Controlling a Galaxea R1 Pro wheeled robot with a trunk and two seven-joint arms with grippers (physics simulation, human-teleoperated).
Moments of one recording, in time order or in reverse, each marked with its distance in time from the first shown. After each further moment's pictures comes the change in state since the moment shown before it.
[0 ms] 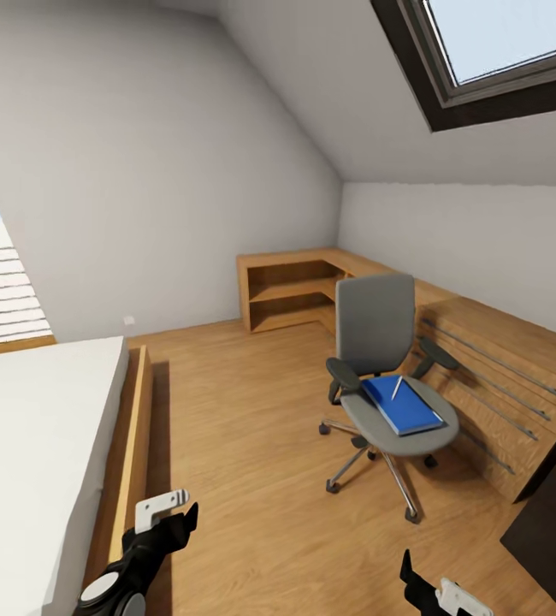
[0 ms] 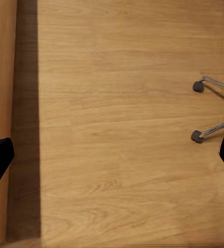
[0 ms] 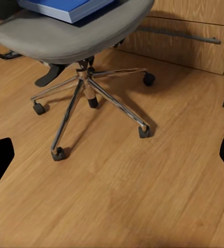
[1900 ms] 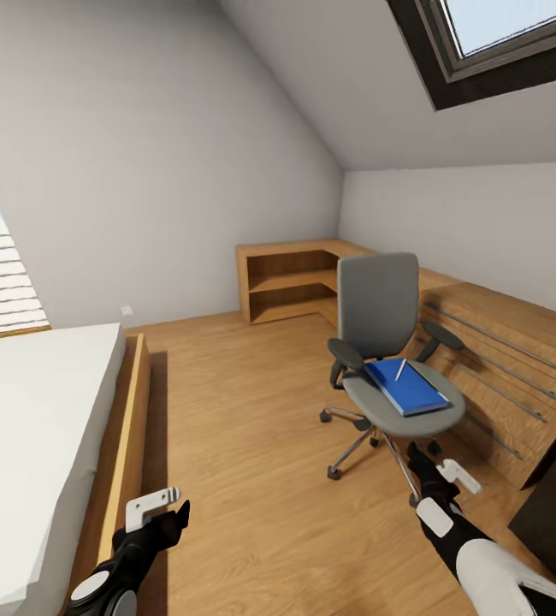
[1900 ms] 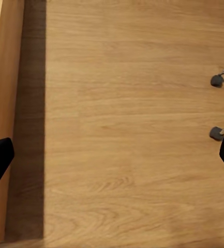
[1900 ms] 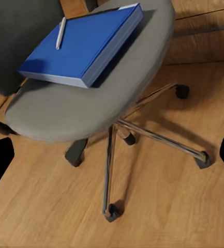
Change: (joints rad) left arm 0.000 0.003 0.037 -0.015 0.001 0.006 -0.002; right arm -0.285 -0.071 -0.004 -0.218 -0.260 0.448 -0.005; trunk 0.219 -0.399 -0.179
